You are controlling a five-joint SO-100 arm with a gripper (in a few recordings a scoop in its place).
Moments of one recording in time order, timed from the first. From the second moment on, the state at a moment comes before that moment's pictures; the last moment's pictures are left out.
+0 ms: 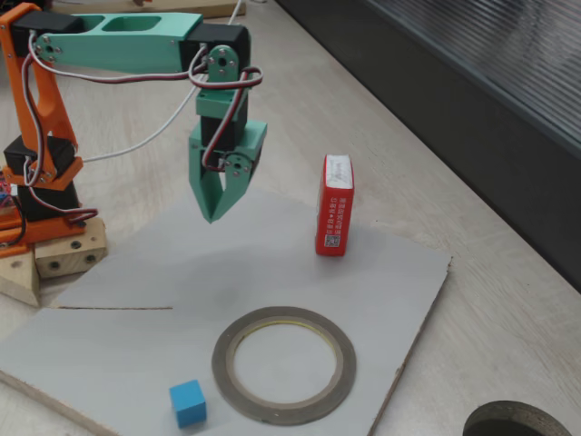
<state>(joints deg) -23.3 83.7 84.5 97.2 99.4</state>
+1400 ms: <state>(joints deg) -33.5 64.7 62.7 87.5 99.4</state>
